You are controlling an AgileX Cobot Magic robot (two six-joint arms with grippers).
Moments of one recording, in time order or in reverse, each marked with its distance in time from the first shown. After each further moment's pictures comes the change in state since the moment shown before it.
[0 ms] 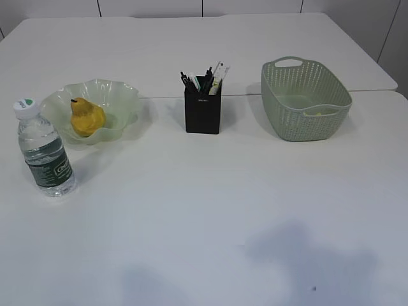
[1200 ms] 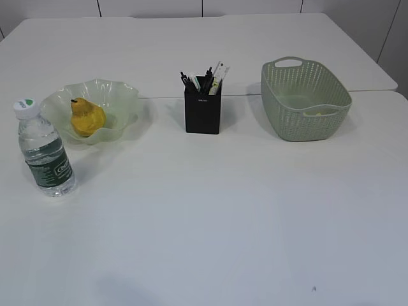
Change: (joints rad) left arm 0.000 -0.054 0.238 0.055 -0.111 0.000; right arm 0.000 -0.507 0.527 0.004 -0.116 0.047
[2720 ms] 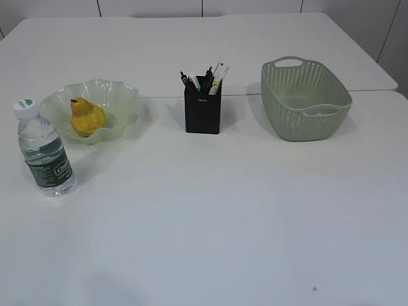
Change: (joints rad) left arm 0.000 0.000 0.070 0.161 -0.049 0.026; right arm 0.000 0.000 0.000 -0.004 -0.001 -0.036
